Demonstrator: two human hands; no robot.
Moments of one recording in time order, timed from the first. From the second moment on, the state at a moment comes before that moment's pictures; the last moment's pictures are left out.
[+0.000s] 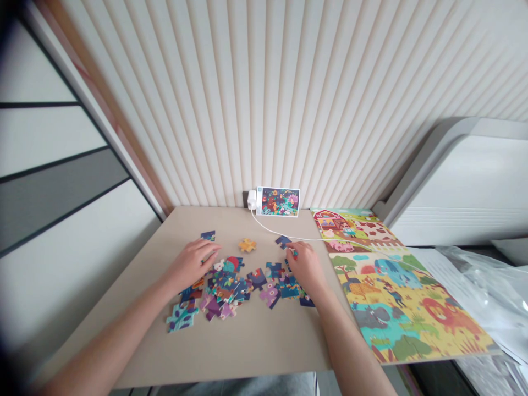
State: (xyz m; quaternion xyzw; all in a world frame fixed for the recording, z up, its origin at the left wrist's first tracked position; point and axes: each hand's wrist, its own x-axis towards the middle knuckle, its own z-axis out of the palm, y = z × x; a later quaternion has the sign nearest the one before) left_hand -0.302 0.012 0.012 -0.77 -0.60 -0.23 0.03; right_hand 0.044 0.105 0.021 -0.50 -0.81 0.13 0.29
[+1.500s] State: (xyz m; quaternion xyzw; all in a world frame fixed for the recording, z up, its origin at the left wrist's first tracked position) left_hand -0.285 0.037 -0.009 -0.79 -0.56 -0.25 -0.02; right_hand 0.088 0.123 0.009 -0.59 -0.78 0.17 0.11
